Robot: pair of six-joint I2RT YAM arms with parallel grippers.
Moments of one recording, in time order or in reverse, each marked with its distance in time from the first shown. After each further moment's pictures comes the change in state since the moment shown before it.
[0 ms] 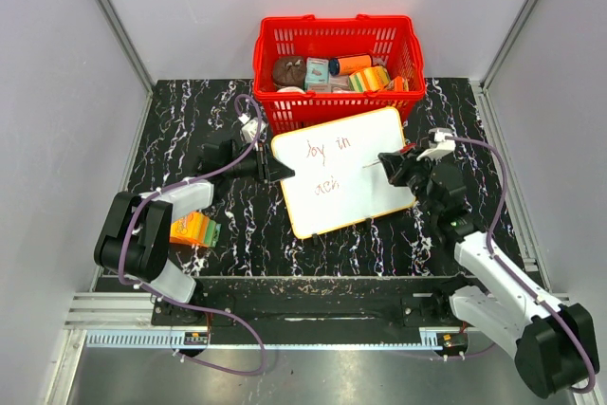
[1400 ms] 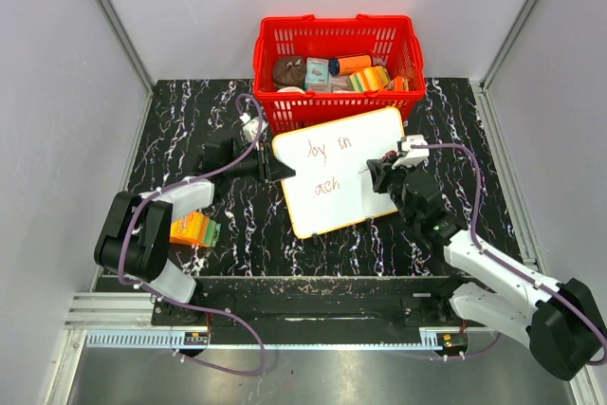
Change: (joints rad) left arm -0.005 0.000 0.010 -0.013 0.000 0.007; right arm 0.225 0.056 -0.002 0.026 0.289 -0.193
